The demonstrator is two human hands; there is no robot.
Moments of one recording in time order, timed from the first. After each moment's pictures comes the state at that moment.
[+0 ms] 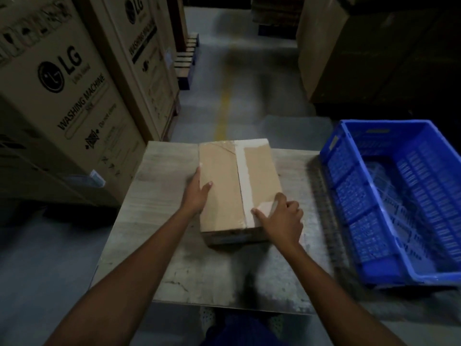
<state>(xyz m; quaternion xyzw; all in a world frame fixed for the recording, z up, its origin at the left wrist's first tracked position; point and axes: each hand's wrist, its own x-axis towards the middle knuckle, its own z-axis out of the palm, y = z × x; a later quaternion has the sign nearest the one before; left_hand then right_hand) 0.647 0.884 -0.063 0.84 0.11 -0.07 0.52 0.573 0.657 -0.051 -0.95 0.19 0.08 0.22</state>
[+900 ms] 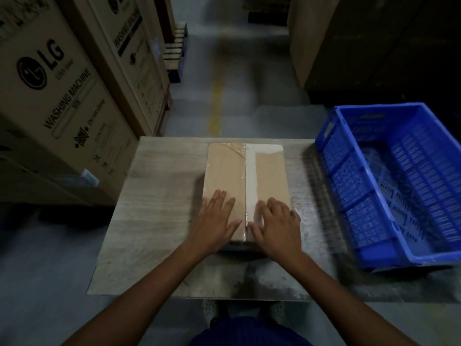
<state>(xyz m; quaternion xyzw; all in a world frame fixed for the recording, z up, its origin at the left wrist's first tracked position) 0.560 0.851 -0.068 0.97 -0.20 -0.06 0.11 0.527 0.657 -0.049 -1.00 -0.01 0.07 0.07</state>
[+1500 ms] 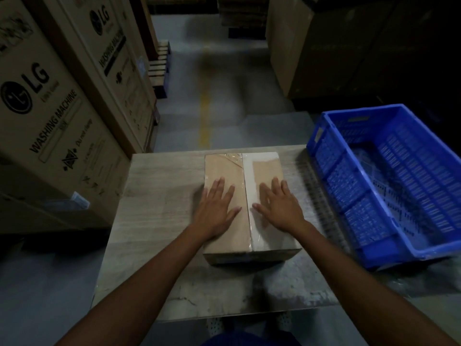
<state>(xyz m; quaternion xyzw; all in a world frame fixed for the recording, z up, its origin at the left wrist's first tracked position) 0.627 0.852 -0.069 0.97 -0.20 -0.08 0.08 0.602 0.644 -0.054 -0.99 0.03 0.12 0.10</state>
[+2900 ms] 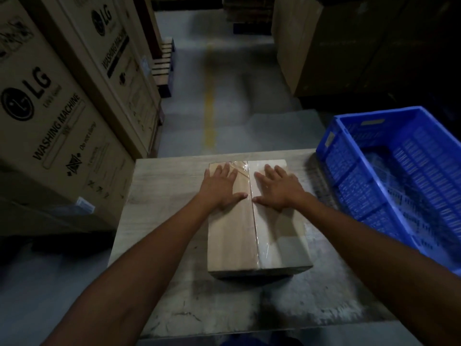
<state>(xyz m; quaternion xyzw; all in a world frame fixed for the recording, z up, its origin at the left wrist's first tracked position) 0.735 0.844 -0.051 0.97 -0.21 -0.14 -0.01 0.699 0.636 -0.044 -0.98 -0.07 0.20 0.02</state>
